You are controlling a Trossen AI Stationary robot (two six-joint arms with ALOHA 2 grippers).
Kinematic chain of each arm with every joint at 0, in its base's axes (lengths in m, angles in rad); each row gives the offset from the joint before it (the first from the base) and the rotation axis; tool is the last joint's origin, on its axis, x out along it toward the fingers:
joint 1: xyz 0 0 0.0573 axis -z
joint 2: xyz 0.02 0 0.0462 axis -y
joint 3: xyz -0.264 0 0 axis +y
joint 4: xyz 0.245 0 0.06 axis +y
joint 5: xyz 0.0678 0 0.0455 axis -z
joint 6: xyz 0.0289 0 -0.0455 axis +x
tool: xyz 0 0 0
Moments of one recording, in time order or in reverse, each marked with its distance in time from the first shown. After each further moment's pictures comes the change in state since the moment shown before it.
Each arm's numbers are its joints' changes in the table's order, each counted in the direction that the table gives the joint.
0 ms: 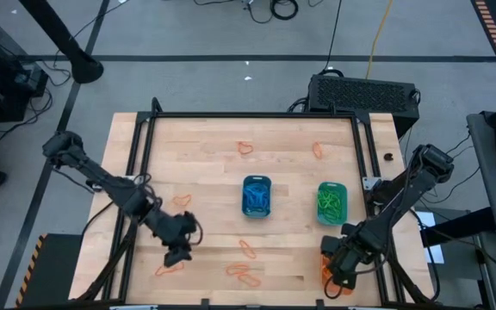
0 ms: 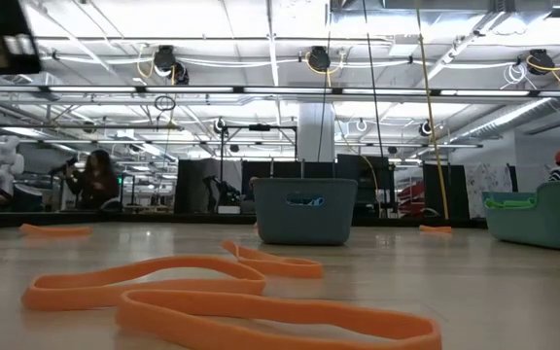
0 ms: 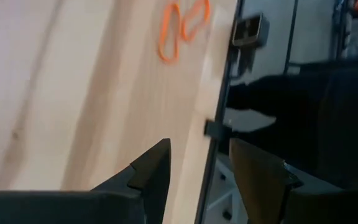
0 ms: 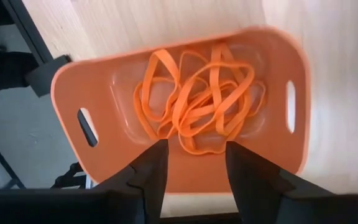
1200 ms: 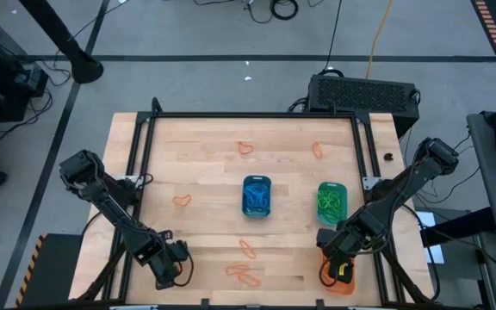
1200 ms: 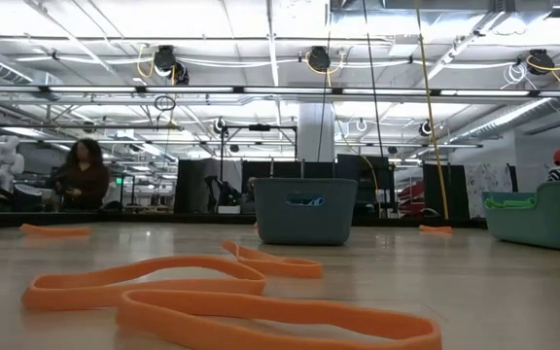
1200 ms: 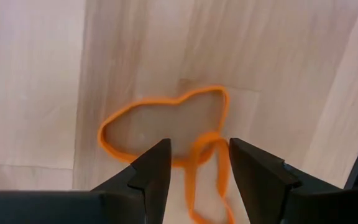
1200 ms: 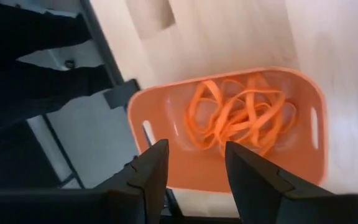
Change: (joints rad) left arm 0.306 -0.386 0.000 0.105 -0.107 -0.089; right arm 0.111 0.104 0.000 -0.070 -0.073 -0.036
